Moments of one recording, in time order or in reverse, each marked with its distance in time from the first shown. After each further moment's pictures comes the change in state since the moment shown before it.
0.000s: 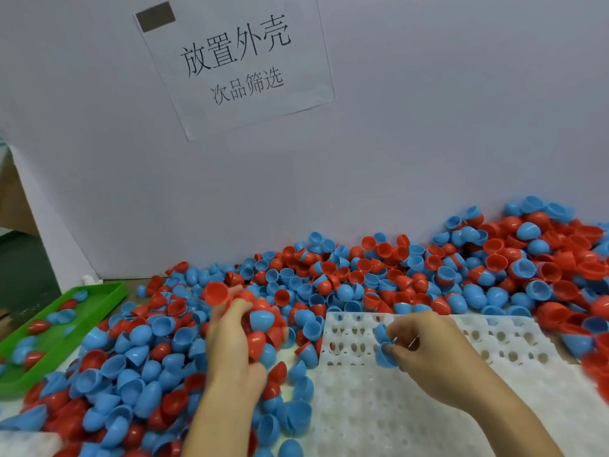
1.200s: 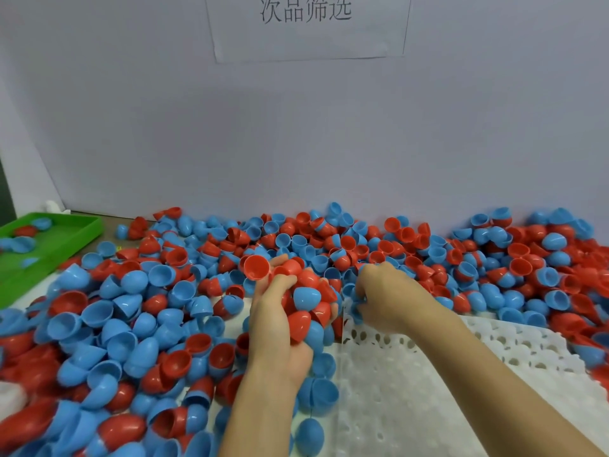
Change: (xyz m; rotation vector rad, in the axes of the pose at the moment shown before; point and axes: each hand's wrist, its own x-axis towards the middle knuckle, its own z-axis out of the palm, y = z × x) left_hand 0.009 -0.026 -0.005 -0.359 -0.214 -0.220; right_hand 0.078 -0.062 0.049 -0.653 -0.149 -0.092
